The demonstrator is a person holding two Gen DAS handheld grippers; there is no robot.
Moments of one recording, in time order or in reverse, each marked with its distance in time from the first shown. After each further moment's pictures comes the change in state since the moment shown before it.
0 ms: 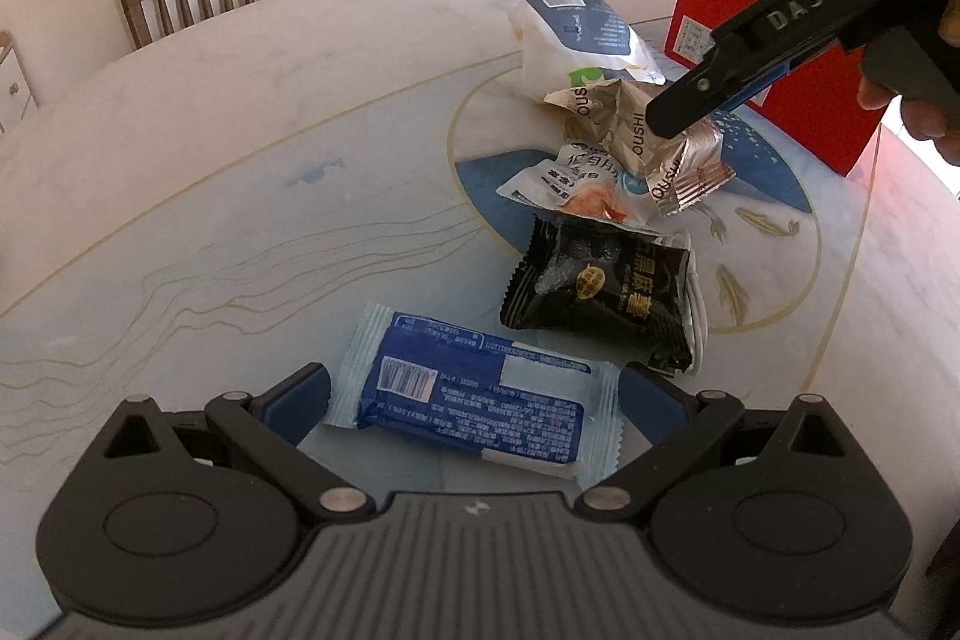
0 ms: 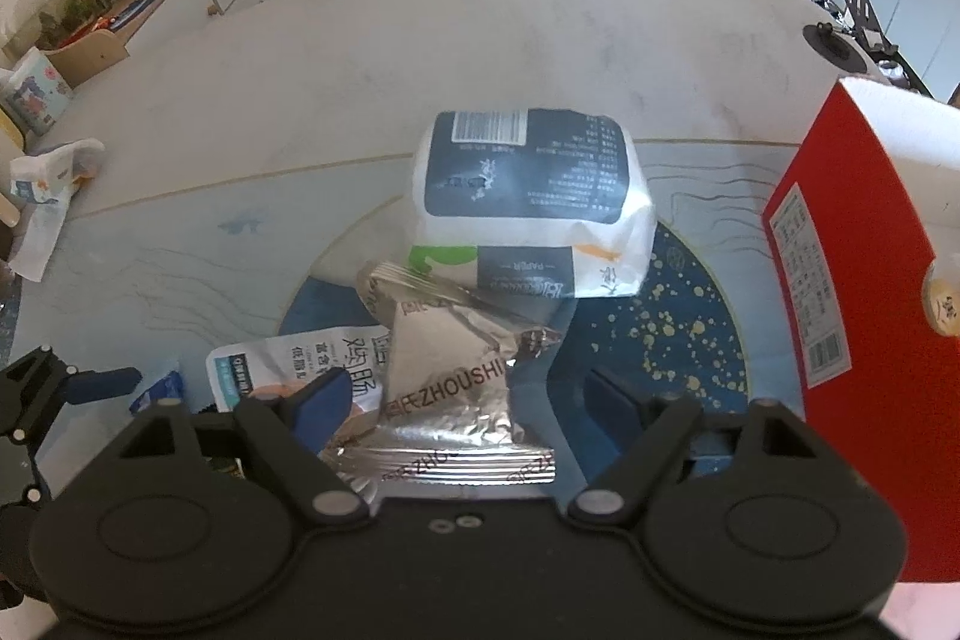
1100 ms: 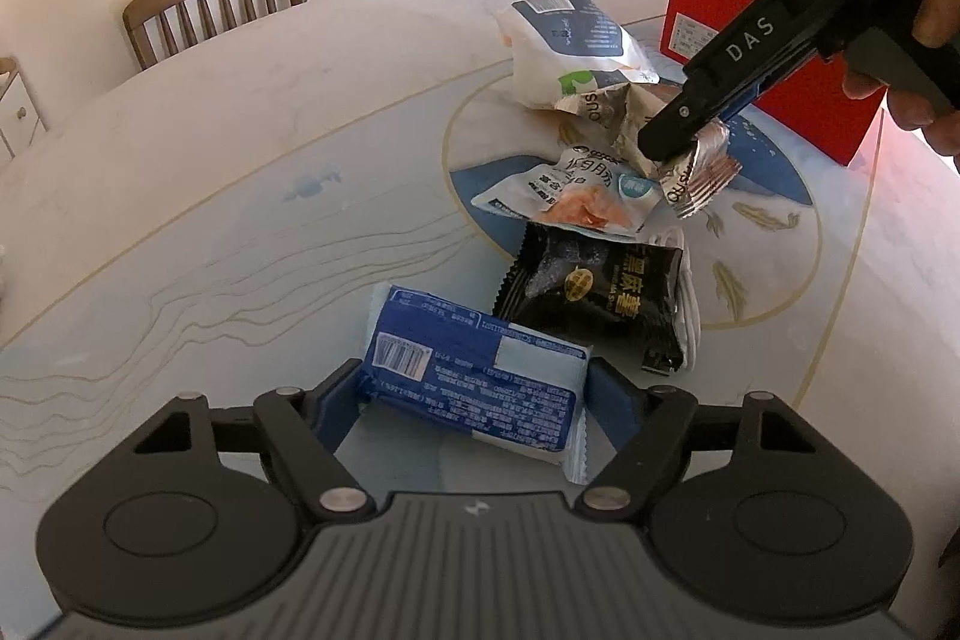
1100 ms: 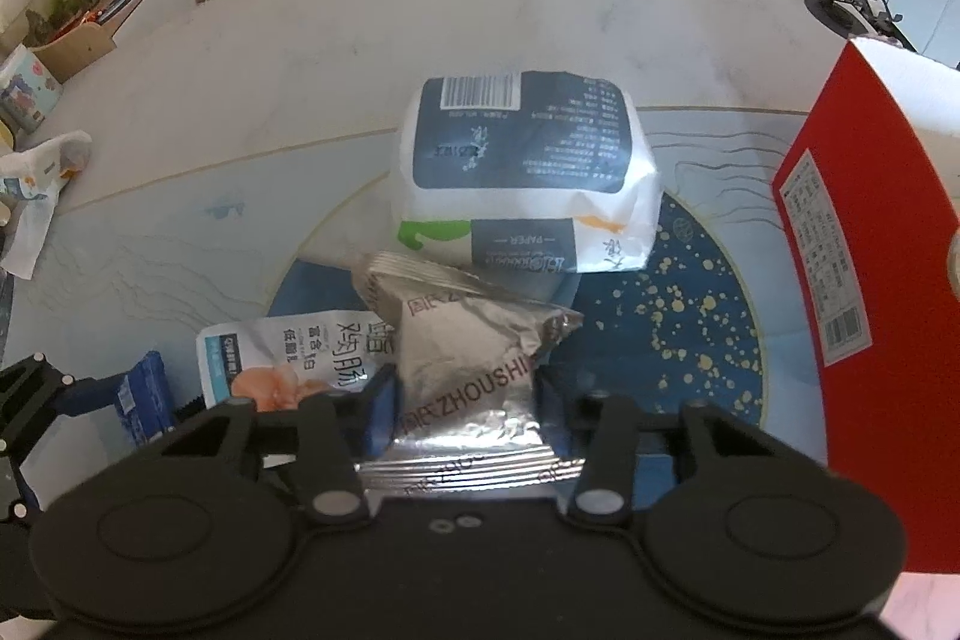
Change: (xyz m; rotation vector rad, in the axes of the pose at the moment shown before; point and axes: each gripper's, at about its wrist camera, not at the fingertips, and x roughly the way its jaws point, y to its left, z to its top) left arm -0.003 -0.008 0.002 0.035 -0.012 0.034; right arm 0.009 -0.003 -0.004 0.025 0.034 0.003
